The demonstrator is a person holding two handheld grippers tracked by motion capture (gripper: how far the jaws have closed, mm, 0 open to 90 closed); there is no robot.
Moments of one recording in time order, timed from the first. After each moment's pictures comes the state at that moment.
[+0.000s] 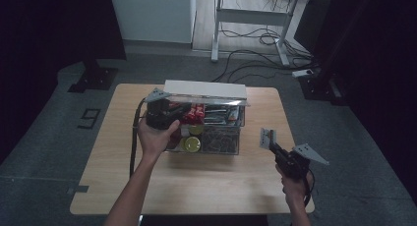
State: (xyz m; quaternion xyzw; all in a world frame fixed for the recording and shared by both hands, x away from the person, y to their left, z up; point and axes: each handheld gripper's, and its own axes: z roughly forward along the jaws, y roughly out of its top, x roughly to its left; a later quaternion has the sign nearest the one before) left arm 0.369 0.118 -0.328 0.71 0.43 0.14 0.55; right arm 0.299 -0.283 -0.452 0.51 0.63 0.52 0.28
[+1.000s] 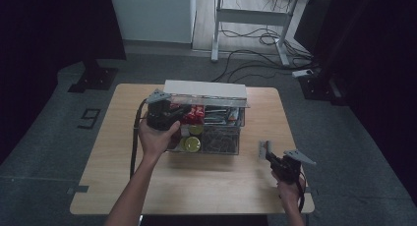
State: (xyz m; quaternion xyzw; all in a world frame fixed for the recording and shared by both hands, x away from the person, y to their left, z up) left arm 0.369 0.116 -0.332 0.71 0.43 0.14 0.54; right arm 0.317 -0.288 -0.513 0.56 0.65 0.46 0.24
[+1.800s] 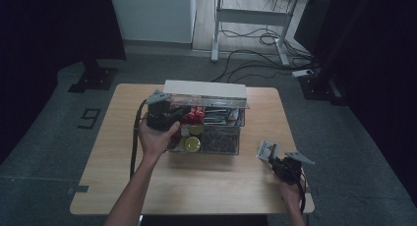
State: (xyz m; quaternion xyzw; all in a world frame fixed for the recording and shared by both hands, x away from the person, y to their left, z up) left arm 0.369 0.117 -0.334 0.71 0.43 0.15 0.54; right arm 0.326 -0.303 -0.538 0.60 0.65 0.41 0.23
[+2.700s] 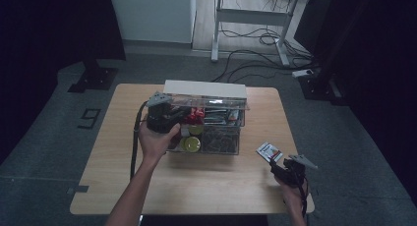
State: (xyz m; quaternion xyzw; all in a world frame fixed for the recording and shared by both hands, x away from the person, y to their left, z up) left arm 0.363 0.116 -0.336 0.71 0.43 0.15 0.54; right arm 0.315 -0.307 -0.536 0.64 0.62 0.38 0.27
